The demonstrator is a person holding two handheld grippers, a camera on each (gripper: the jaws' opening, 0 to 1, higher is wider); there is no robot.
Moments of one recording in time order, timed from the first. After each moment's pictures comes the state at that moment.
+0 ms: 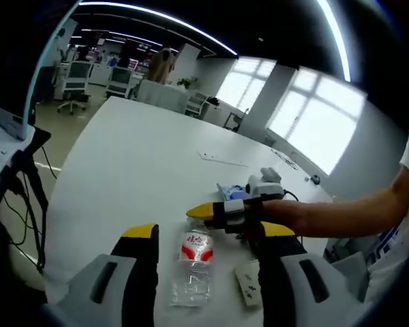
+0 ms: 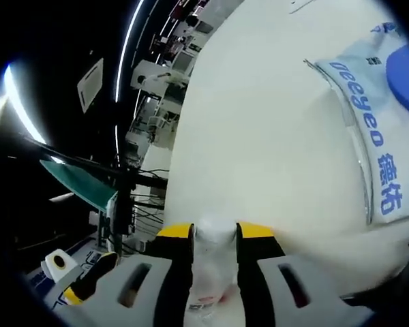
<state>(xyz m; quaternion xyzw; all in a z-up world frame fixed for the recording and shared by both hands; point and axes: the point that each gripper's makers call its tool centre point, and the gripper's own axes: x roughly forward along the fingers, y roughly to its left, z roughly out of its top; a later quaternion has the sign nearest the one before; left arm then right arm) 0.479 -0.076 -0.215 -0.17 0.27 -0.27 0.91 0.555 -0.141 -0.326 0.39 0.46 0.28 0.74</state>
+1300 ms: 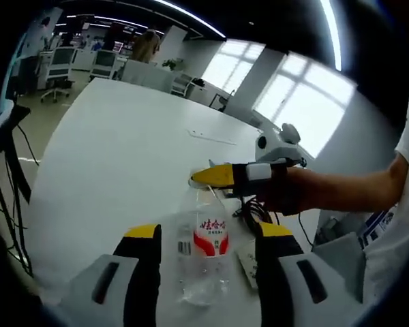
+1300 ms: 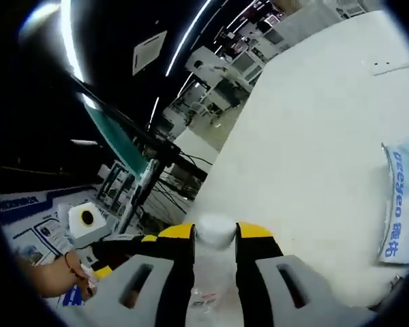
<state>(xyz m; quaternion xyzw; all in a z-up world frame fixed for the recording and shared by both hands) 0.470 -0.084 -0.251 -0.16 0.32 -0.33 0.87 0.539 -0.113 -0.259 0.26 0.36 0.45 0.78</state>
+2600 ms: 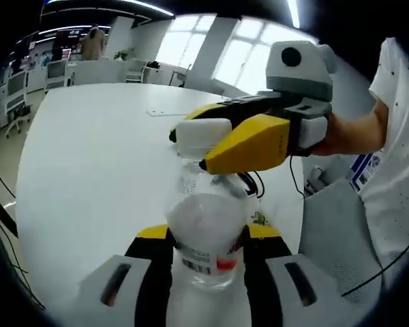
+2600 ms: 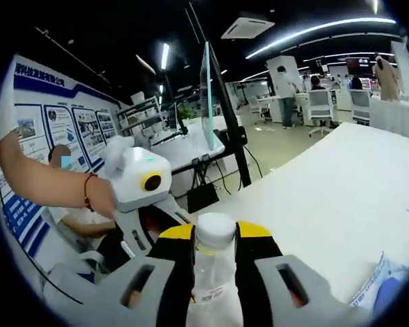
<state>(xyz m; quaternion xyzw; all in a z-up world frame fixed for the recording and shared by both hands) 0.437 -0.106 -0.266 -0.04 0.33 -0.46 0.83 0.464 -0.077 -0.193 0.00 0.22 0.57 0.79</state>
